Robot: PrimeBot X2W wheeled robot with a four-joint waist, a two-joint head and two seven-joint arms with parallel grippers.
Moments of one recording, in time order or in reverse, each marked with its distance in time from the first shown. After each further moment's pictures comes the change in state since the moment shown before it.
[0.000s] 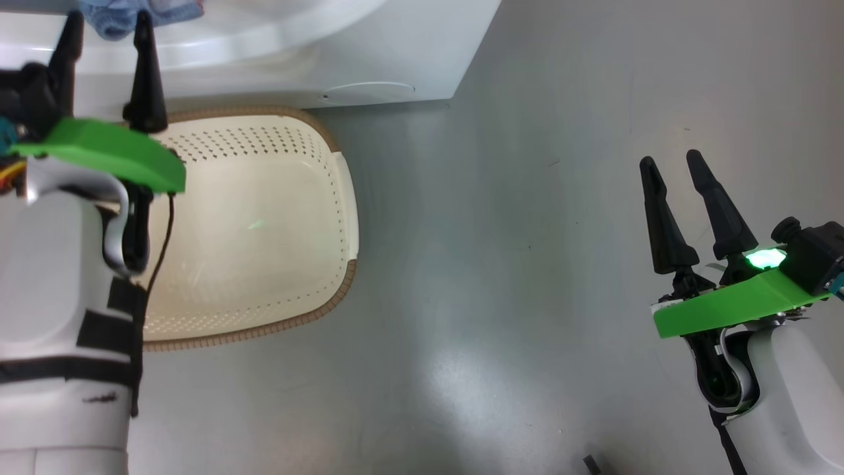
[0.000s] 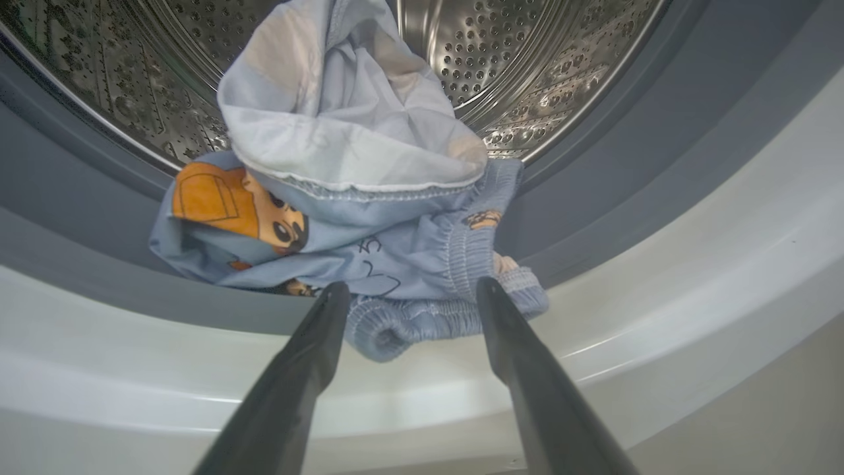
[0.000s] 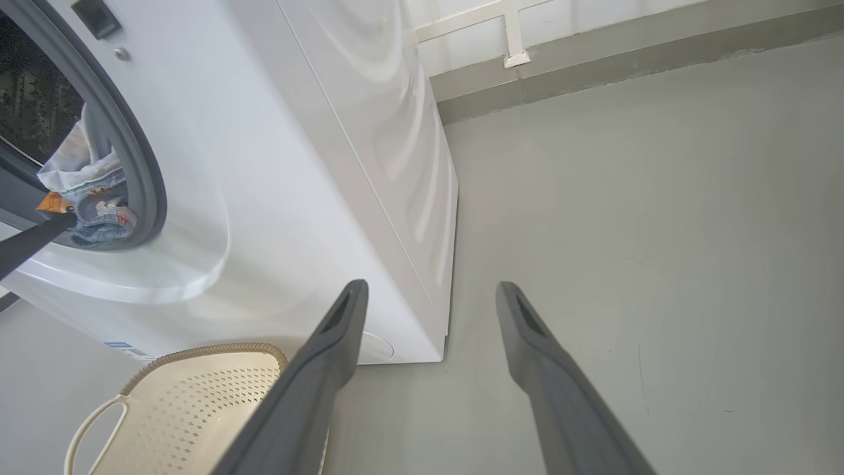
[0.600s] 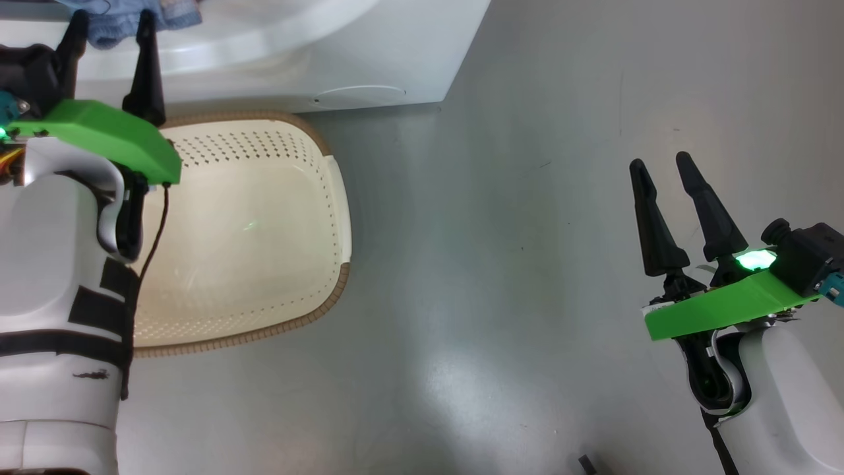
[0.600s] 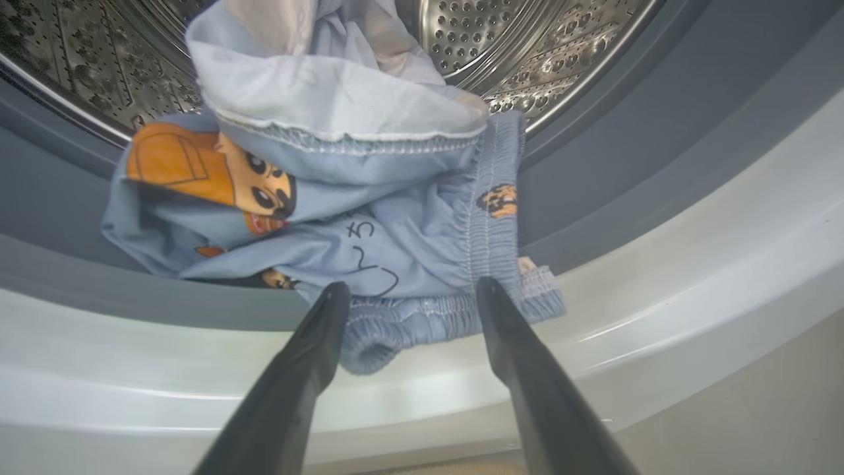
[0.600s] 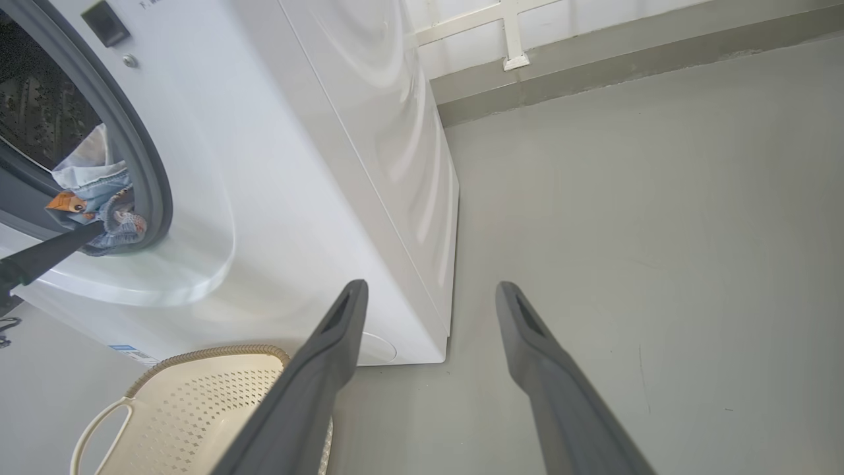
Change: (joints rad) left arm -0.098 0.018 -0.051 0.174 -0.023 0.000 0.000; right arm 0.000 0.012 0.012 0.000 0.000 0.000 0.000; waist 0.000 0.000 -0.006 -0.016
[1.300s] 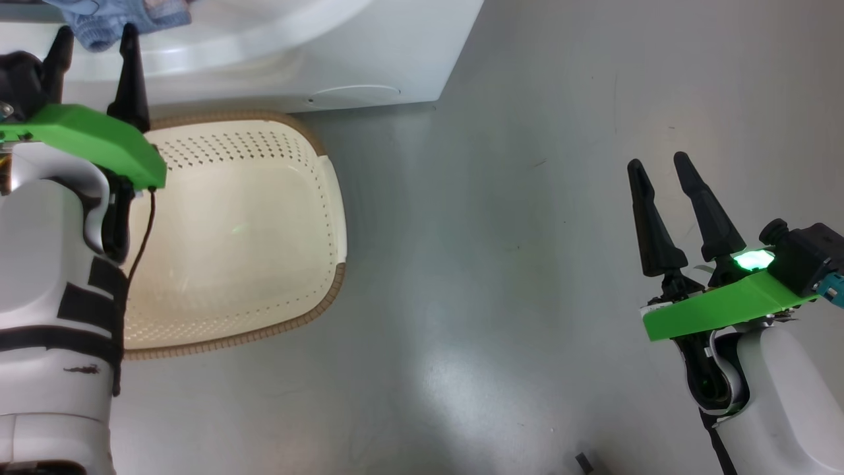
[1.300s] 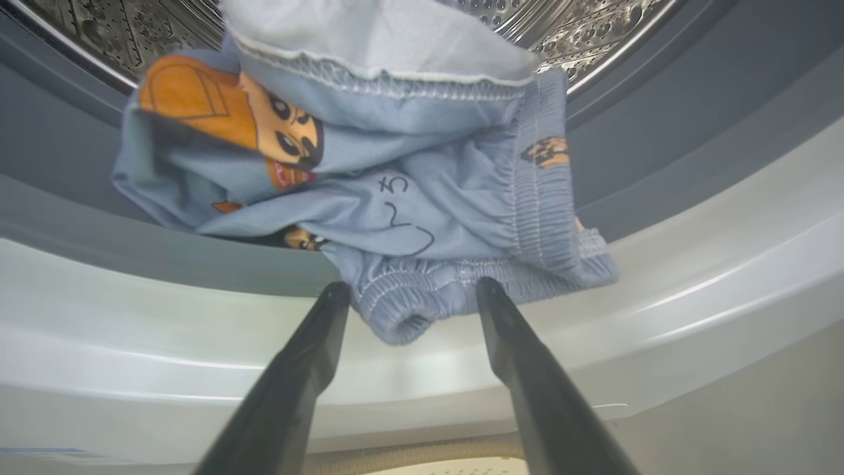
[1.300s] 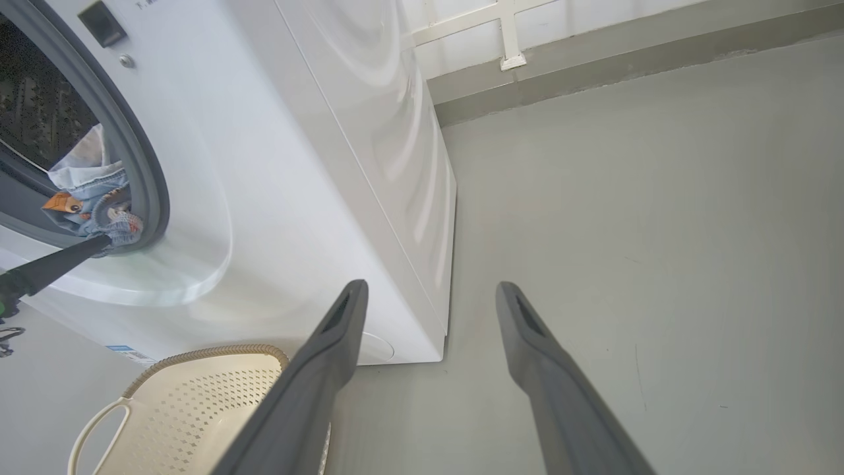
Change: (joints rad) left arm -0.023 0.002 0.059 0.087 0.036 0.001 0.000; right arm 0.000 0.003 0.003 -0.001 0.000 0.000 0.000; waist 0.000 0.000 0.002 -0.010
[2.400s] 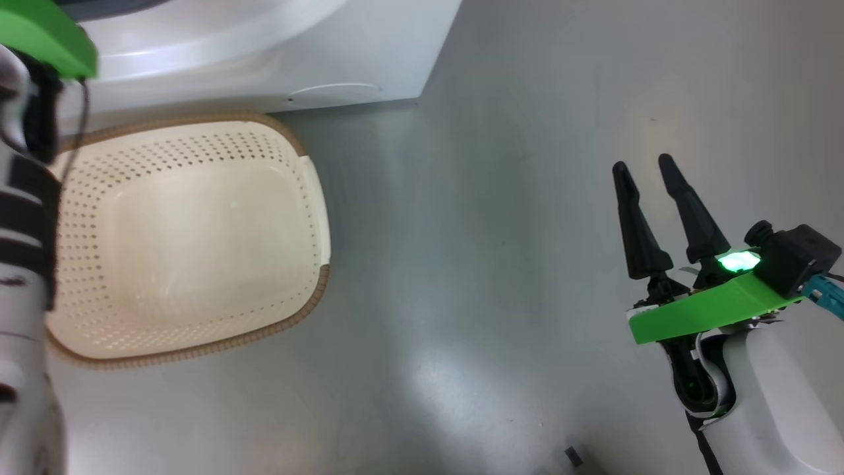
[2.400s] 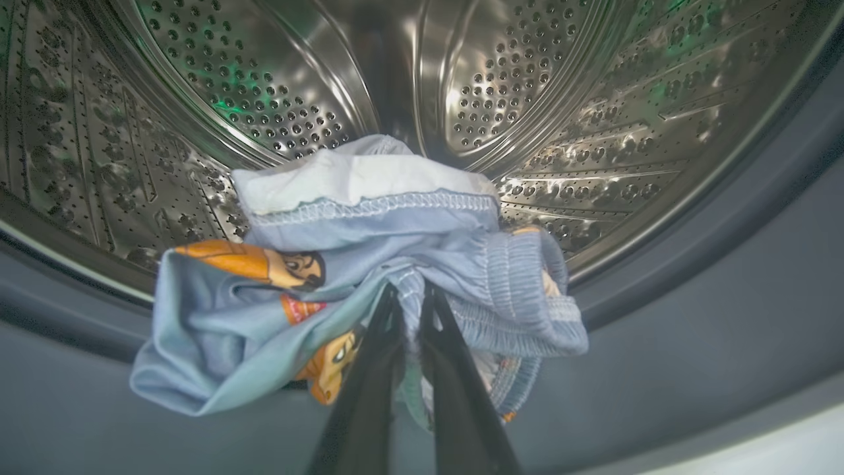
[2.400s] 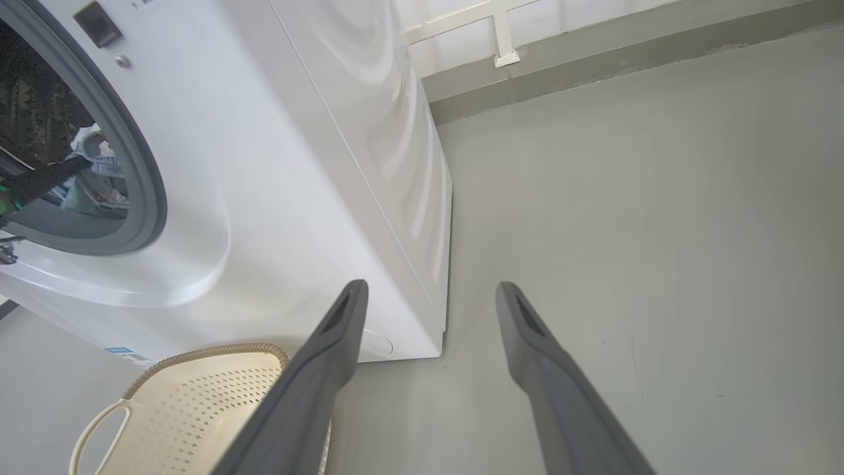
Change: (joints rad) left arm -0.243 0.043 -0.039 0.114 -0.029 -0.001 0.000; right arm 0.000 0.020 0.012 -0.004 0.000 0.000 0.000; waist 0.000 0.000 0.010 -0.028
